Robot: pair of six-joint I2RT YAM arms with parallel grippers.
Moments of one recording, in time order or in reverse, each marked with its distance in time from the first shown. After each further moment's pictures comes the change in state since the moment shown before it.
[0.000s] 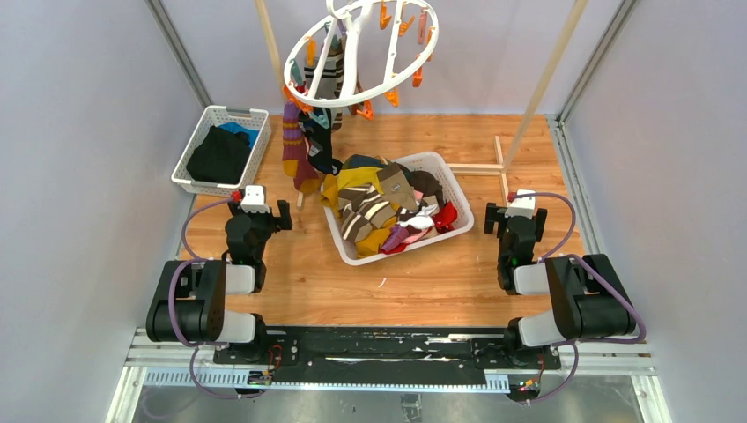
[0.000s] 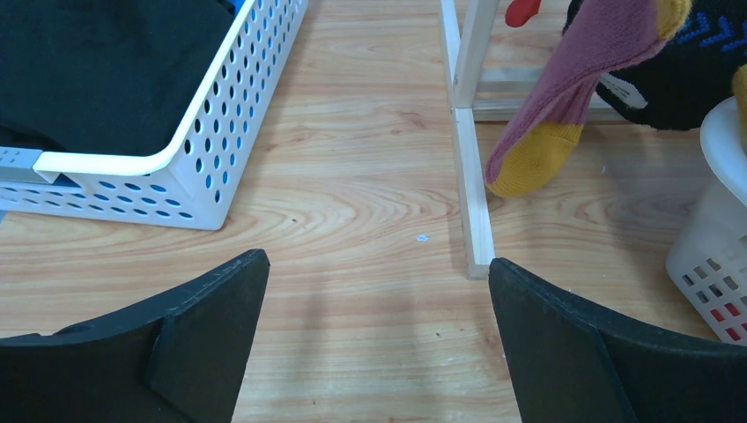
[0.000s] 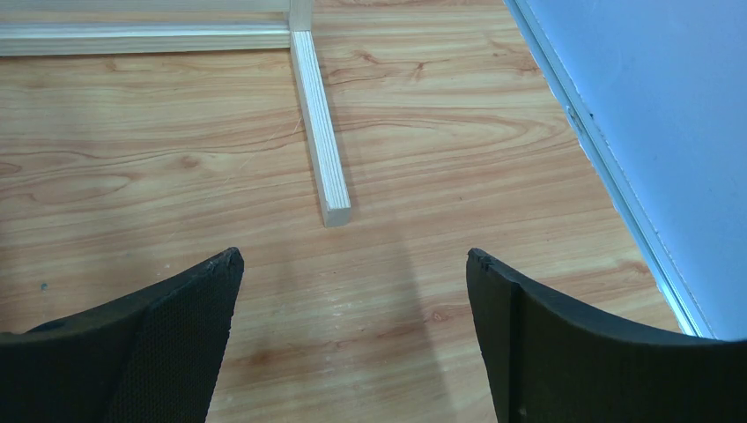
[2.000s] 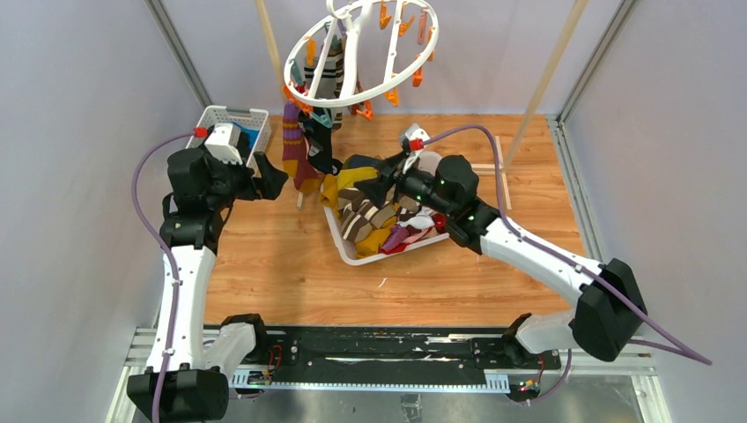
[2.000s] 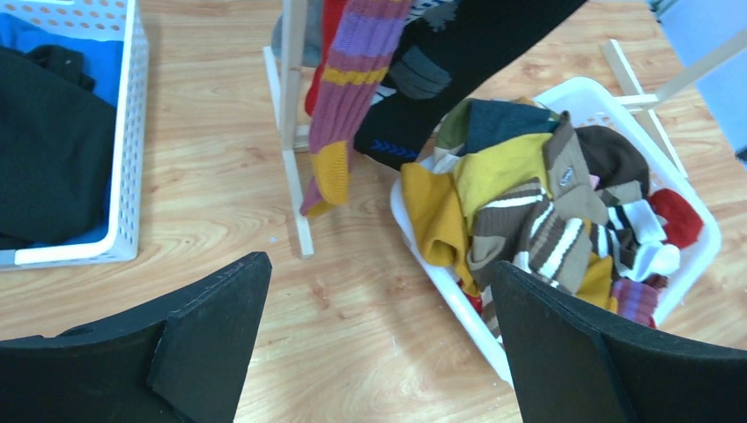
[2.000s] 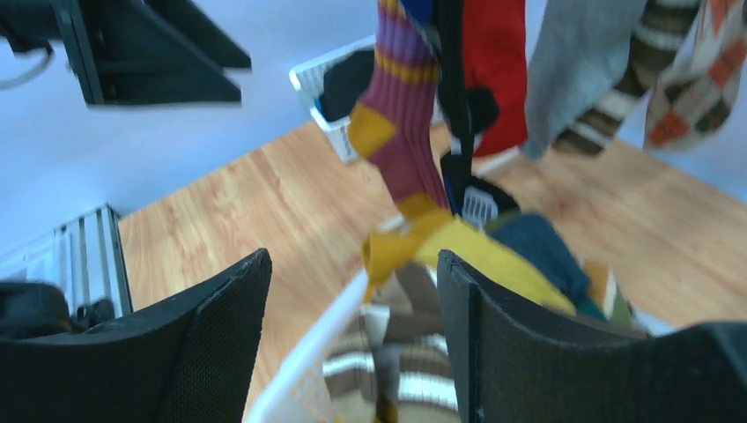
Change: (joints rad) left arm 0.093 -0.435 0.834 -1.498 0.410 -0.117; right arm 0.642 -0.114 0.760 -0.636 -0.657 0.257
